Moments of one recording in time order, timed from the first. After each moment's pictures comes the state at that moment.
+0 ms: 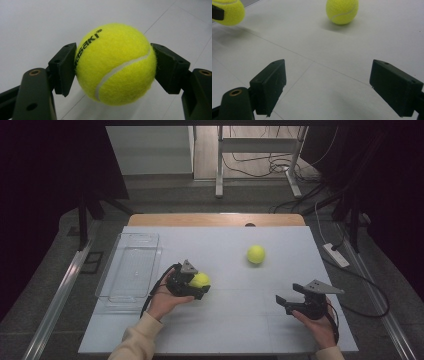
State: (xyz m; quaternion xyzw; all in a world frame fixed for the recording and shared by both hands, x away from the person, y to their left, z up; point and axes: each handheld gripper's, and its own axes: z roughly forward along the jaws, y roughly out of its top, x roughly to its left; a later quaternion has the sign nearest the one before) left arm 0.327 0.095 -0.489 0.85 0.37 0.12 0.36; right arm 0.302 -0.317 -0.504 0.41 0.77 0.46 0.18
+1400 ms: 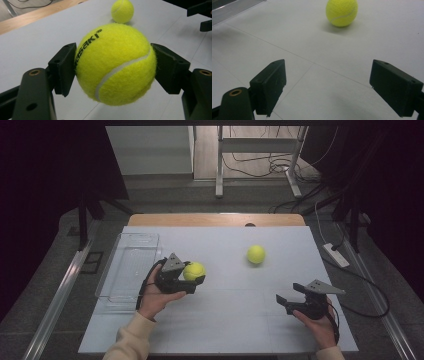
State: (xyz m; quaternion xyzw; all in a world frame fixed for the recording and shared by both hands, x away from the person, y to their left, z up) left arm 0.311 0.121 -0.456 0.79 0.37 0.16 0.46; right arm 0.301 -0.318 -0.502 0.40 0.77 0.46 0.18
